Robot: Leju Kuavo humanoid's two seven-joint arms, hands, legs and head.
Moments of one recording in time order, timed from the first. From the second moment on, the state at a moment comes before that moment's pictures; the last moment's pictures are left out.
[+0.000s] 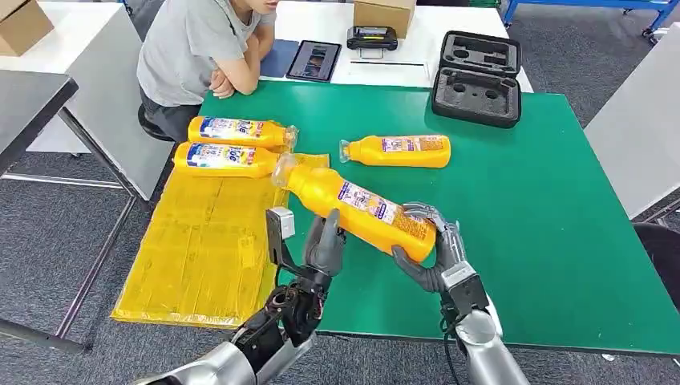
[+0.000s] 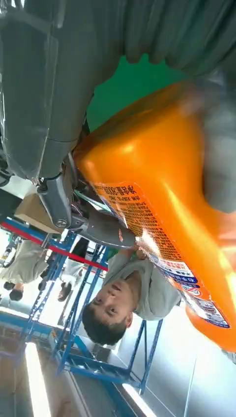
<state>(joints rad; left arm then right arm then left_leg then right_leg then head) -0.50 -0.36 -0.62 -0.61 0.49 -0.13 -0.70 -0.19 -0.04 0.30 -1.20 0.07 -0.02 -0.70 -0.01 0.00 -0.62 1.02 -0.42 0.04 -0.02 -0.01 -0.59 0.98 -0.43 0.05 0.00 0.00</state>
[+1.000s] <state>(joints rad) -0.44 -0.37 -0.62 -0.70 0.31 -0.06 -0.70 -0.21 -0.04 0.30 -1.19 0.07 -0.03 -0.71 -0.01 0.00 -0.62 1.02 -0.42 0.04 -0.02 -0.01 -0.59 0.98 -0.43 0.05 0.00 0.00</state>
